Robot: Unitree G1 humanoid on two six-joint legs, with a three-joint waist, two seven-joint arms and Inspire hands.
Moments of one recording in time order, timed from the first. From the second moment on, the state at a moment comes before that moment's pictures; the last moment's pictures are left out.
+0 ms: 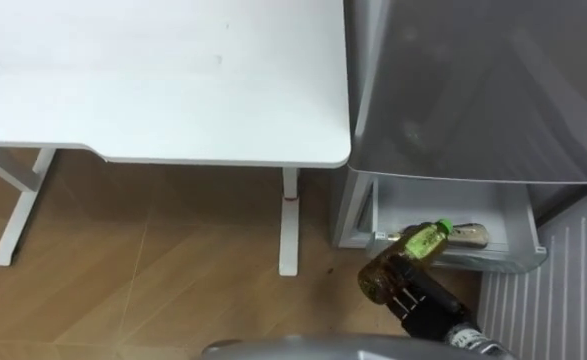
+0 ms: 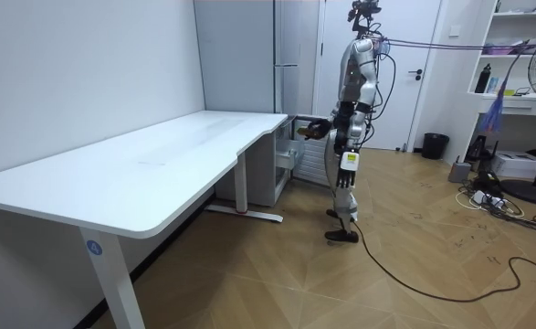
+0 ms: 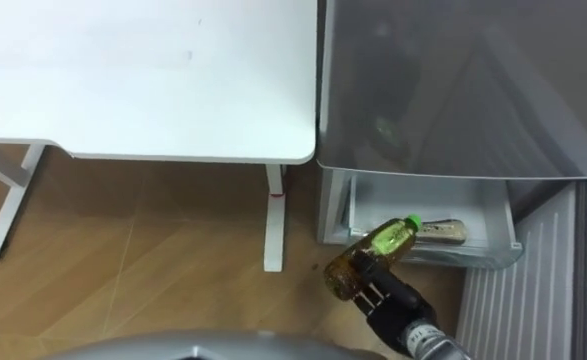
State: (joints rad) left arm 0.38 0.23 -0.09 0.96 -0.24 0.19 0.10; right arm 0.25 -0.30 0.18 0.78 1.20 0.18 0.22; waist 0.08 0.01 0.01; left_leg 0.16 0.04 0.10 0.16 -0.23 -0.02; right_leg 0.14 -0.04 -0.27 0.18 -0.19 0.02
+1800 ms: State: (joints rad) left arm 0.36 0.22 0.02 0.94 0.01 0.23 0.01; right arm -0.04 -0.37 0.01 0.98 1.45 0.19 0.08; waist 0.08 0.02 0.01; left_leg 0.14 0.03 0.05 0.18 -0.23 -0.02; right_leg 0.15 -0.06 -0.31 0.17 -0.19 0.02
